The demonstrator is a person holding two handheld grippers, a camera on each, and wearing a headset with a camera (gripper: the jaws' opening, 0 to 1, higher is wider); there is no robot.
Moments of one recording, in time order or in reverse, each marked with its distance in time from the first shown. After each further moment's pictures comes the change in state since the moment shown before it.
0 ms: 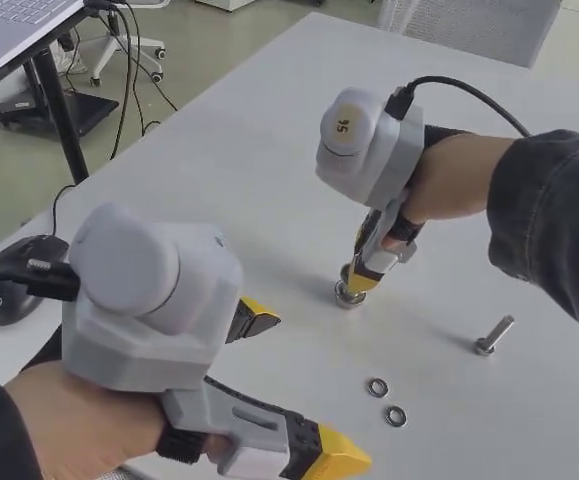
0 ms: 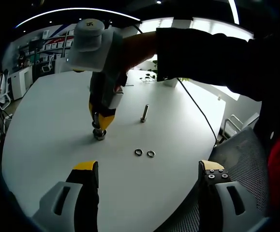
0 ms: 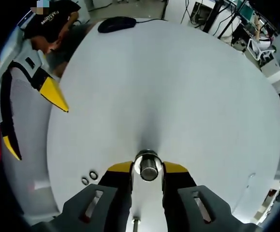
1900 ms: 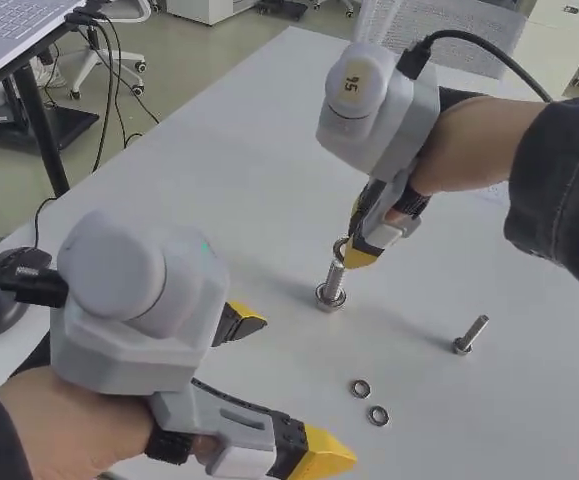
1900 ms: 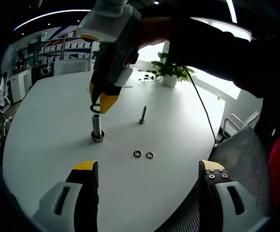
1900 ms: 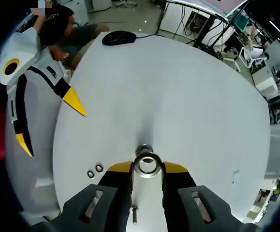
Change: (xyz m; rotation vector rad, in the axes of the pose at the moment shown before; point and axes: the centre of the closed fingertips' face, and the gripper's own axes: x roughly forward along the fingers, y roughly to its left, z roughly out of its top) left arm 0.002 -0.002 0.004 0.018 -0.007 -0.002; right arm -0.051 -0.003 0.008 -0.021 -0.052 -0.086
